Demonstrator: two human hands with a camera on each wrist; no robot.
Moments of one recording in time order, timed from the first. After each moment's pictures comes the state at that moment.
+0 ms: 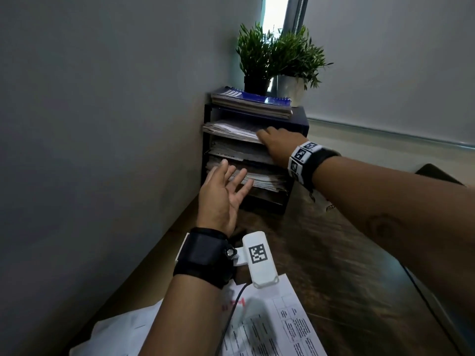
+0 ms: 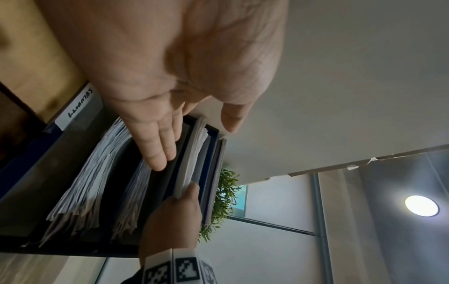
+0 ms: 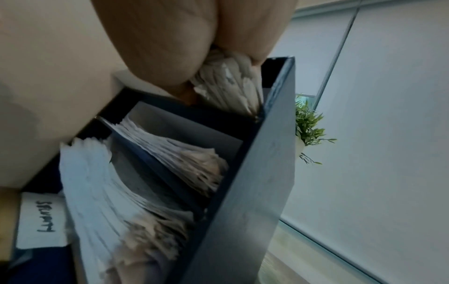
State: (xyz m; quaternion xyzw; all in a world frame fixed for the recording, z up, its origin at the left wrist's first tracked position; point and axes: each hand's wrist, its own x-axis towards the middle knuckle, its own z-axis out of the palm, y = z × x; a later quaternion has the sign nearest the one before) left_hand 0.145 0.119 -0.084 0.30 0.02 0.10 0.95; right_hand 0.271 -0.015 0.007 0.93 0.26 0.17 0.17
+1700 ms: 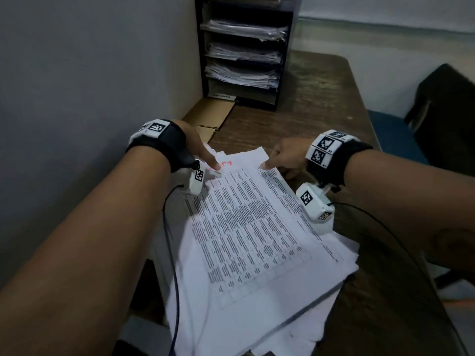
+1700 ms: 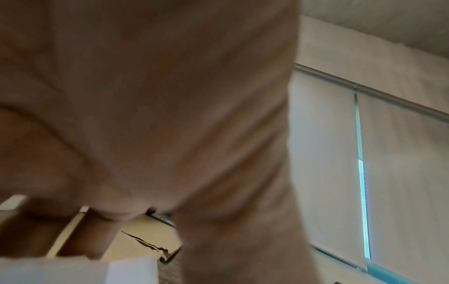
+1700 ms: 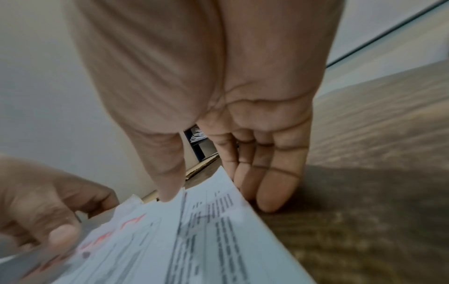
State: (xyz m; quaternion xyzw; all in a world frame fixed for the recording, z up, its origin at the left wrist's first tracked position) left_hand 0.006 0.167 -0.099 0.94 0.12 -0.27 0.16; right_hand 0.037 -0.097 -0.120 0.94 0.13 -0.27 -0.18
